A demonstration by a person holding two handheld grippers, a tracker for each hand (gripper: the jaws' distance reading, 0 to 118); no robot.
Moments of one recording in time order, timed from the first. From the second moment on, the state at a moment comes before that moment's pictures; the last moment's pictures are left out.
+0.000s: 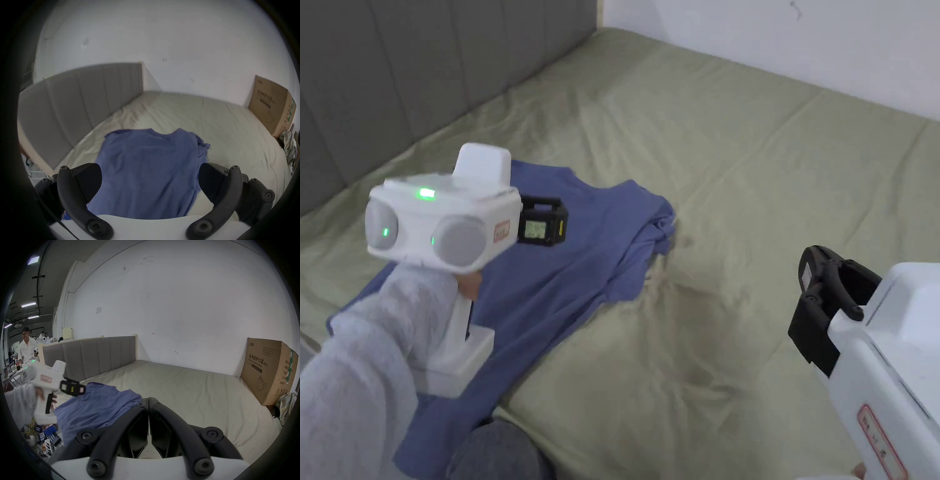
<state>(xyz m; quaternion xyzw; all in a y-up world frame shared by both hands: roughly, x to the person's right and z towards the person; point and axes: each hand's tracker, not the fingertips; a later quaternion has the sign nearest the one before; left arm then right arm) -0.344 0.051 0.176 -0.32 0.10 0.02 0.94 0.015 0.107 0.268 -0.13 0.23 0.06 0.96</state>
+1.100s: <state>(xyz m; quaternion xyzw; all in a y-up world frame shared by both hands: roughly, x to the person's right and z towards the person) -0.380 0.019 0.074 -0.42 0.09 0.14 0.89 0.032 0.077 0.230 -0.20 0.19 0.07 0.96</state>
